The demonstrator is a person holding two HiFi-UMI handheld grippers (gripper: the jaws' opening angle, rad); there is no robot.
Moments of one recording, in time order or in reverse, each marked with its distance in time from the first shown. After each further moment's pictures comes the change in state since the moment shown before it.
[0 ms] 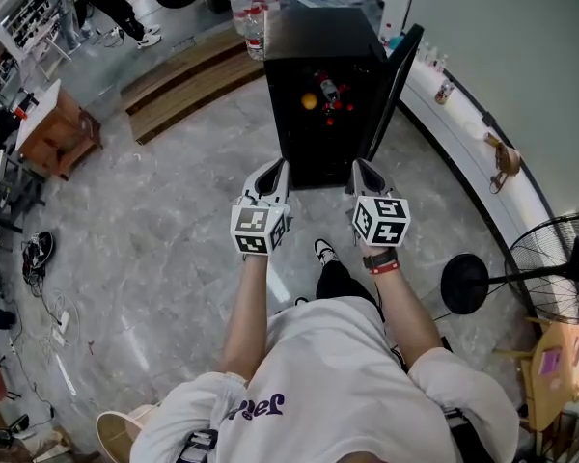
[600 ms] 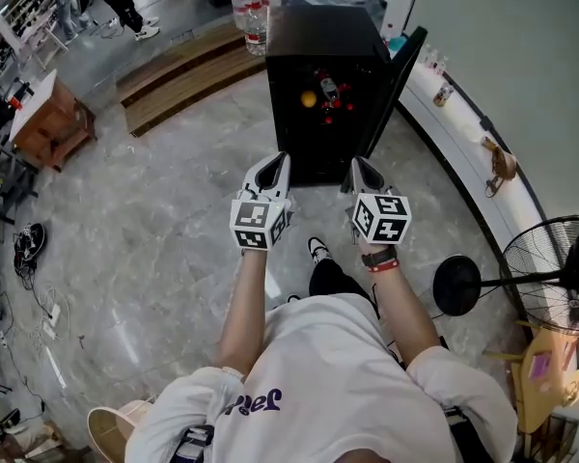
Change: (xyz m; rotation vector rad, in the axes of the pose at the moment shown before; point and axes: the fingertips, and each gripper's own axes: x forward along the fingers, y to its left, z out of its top) left arm 0.010 0.010 0.007 -0.013 -0.032 -0.005; right arm 0.015 0.006 0.002 -0.004 0.020 0.025
